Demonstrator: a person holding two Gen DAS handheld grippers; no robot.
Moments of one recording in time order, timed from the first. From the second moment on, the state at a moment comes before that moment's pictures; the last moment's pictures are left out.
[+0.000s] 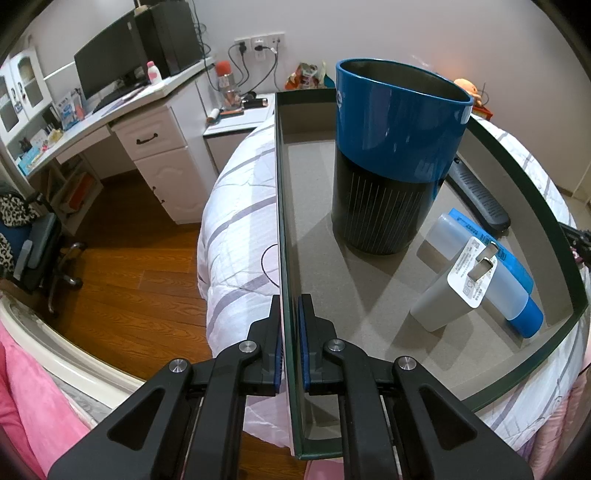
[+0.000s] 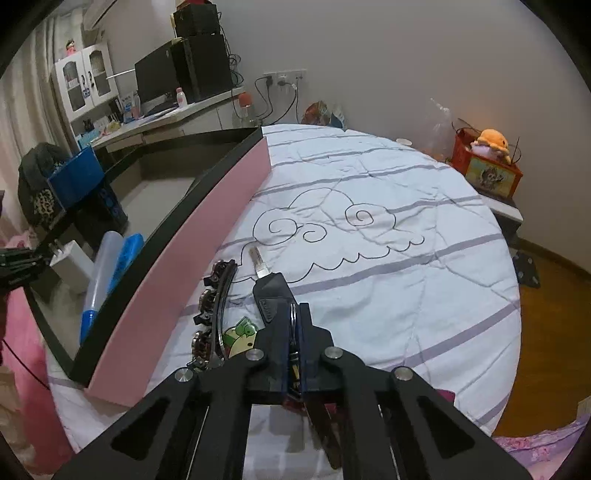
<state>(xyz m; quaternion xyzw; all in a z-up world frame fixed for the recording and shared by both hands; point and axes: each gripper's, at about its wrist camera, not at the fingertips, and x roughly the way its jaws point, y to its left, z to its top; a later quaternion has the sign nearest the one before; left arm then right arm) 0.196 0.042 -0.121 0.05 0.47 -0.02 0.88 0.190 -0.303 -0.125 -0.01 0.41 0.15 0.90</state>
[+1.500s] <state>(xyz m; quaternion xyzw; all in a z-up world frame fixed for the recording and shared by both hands) 0.202 0.037 -0.119 0.04 0.47 -0.02 0.88 0.184 -0.296 -0.133 -0.05 0.44 0.16 0.88</state>
